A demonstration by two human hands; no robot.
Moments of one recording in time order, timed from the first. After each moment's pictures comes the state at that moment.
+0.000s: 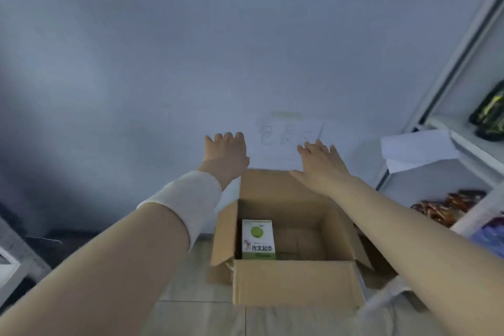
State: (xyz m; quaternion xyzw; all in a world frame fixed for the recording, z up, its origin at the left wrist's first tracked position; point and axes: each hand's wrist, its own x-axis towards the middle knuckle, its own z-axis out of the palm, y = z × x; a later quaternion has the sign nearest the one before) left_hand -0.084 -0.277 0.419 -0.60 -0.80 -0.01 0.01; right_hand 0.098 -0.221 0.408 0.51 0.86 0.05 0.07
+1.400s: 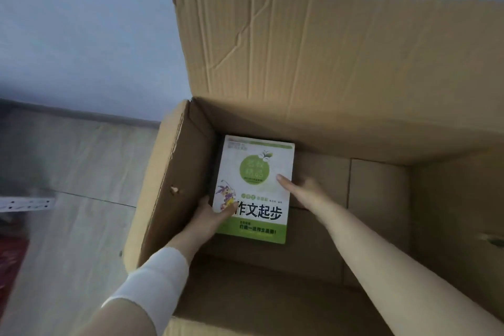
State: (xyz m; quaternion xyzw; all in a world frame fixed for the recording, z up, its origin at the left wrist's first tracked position) left_hand -0.085 -0.044 -0.232 -0.07 -0.82 -0.17 -0.54; right_hand 0.074 0.097 -0.223 0.59 0.50 -0.62 0.10
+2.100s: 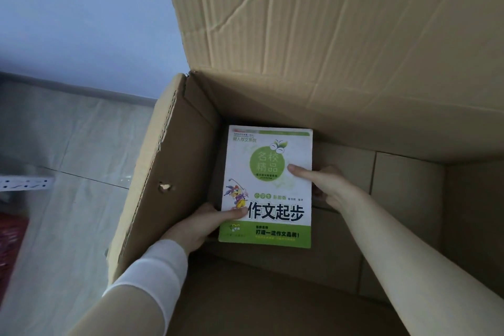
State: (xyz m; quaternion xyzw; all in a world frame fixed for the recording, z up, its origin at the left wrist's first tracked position) left_hand -0.097 -0.049 -0.265 0.03 -0.72 -0.20 -0.66; right_hand 0.066 0.124 -0.279 0.62 0.34 -0.71 0.06
